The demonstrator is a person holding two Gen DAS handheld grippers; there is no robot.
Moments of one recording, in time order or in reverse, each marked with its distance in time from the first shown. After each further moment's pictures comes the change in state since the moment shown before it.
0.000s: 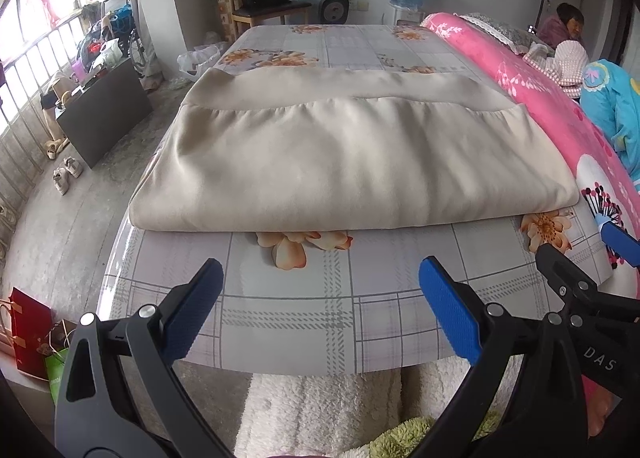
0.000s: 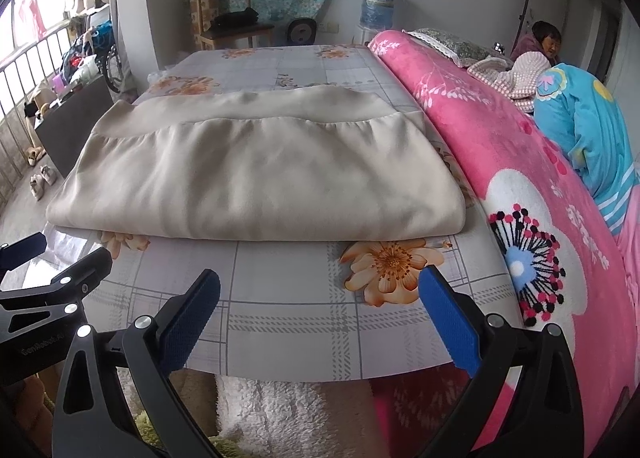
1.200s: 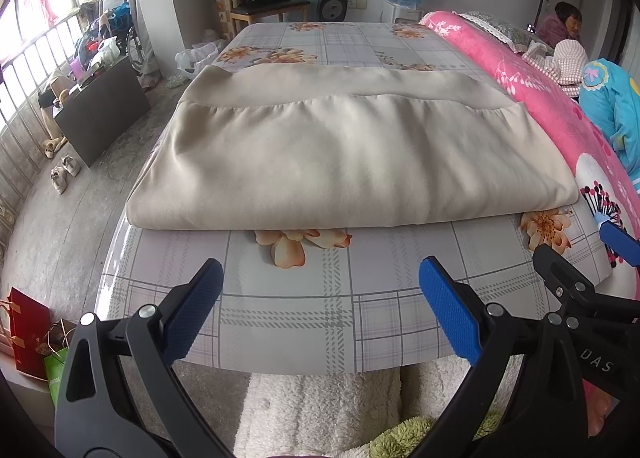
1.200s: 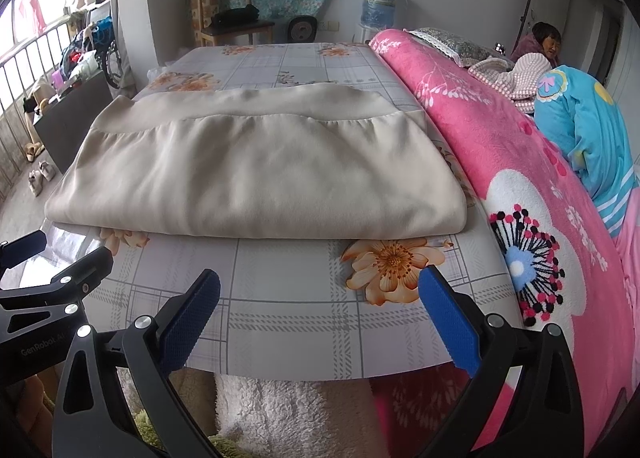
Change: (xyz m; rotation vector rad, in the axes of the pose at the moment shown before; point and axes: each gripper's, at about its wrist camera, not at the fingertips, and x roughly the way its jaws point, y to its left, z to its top) left arm 0.003 0.000 0.000 0.002 0.002 -0.006; right arm 0.001 0.001 0.001 -0.003 0.006 -0.003
